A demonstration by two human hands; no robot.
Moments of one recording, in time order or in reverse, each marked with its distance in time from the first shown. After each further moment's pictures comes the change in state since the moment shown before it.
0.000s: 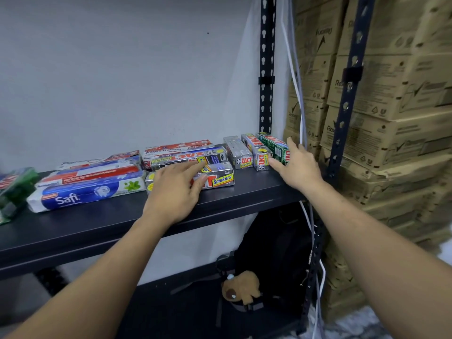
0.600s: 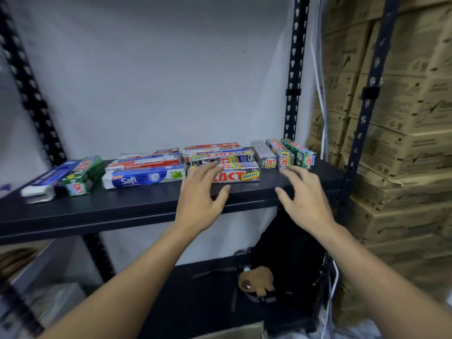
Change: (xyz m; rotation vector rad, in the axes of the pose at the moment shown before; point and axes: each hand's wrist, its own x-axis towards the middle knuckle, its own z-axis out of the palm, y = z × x) left_hand -0.072 0.022 -0.034 -0.199 0.233 -0.070; right_hand -0.113 -0.017 0.004 0.098 0.152 -0.431
